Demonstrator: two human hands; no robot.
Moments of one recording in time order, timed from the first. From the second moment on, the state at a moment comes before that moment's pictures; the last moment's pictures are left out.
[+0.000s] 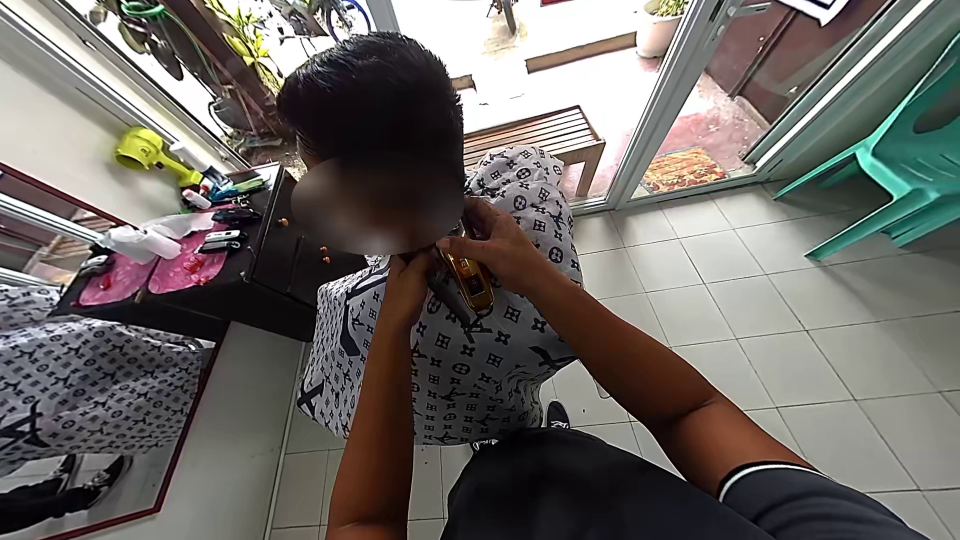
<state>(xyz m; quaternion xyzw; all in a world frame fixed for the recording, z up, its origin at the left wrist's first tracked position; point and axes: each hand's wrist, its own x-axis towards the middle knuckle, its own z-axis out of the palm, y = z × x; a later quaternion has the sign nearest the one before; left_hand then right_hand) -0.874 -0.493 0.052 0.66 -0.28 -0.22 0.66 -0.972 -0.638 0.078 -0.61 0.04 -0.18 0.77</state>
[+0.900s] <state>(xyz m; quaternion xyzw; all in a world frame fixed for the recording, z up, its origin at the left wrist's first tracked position) -0.875 -0.492 0.052 0.66 -0.29 -0.22 0.66 -0.970 -0.639 0.091 -0.62 0.03 -0.16 0.76</state>
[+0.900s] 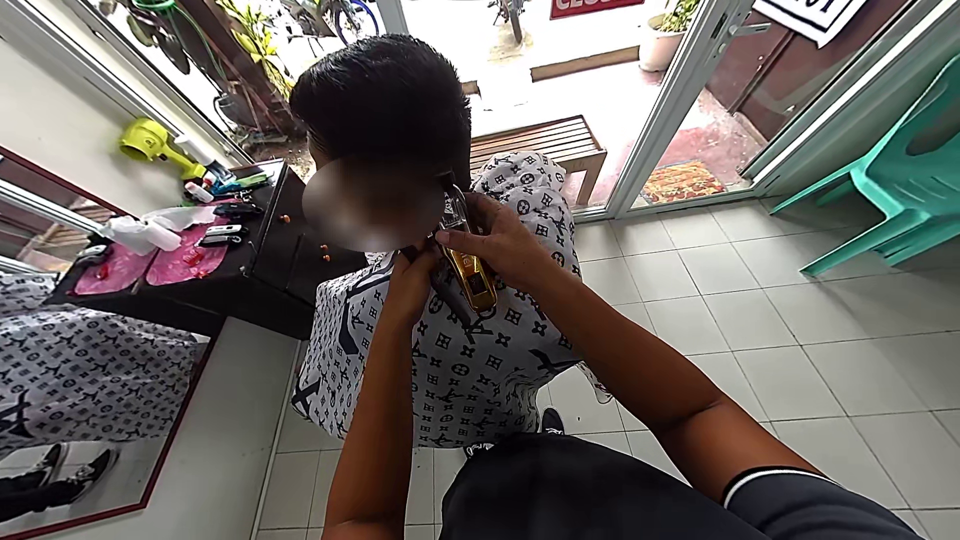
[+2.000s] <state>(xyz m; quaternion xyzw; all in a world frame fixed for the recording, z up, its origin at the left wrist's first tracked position) -0.870 -0.460 0.075 0.72 -0.26 -0.12 0.63 -0.993 -0.615 0.099 -0.45 0.05 -0.18 0.87</state>
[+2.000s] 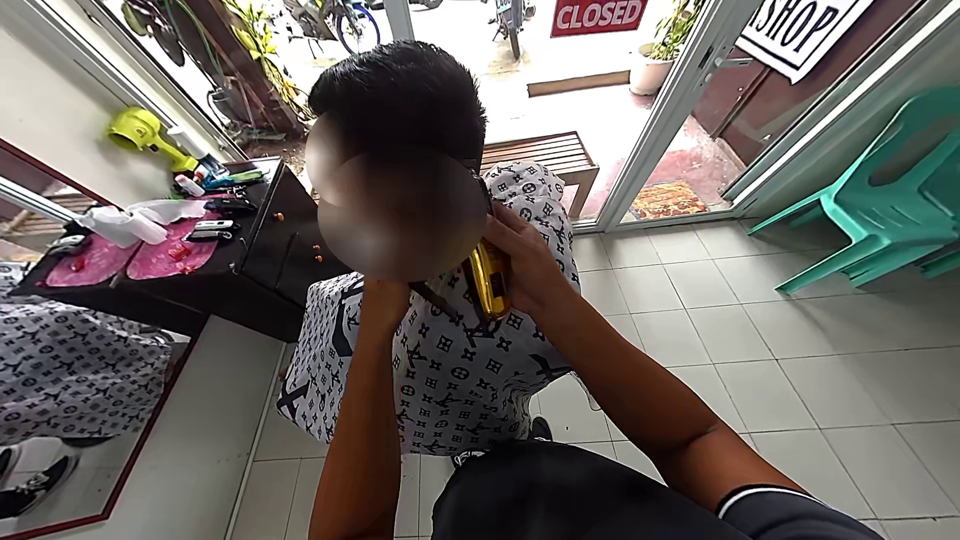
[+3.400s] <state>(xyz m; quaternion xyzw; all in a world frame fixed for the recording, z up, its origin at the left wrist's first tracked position) -0.961 -0.311 -0.012 0.70 -0.06 -0.09 0.70 -1.051 -0.590 0.042 -0.44 0.00 0.14 0.89</state>
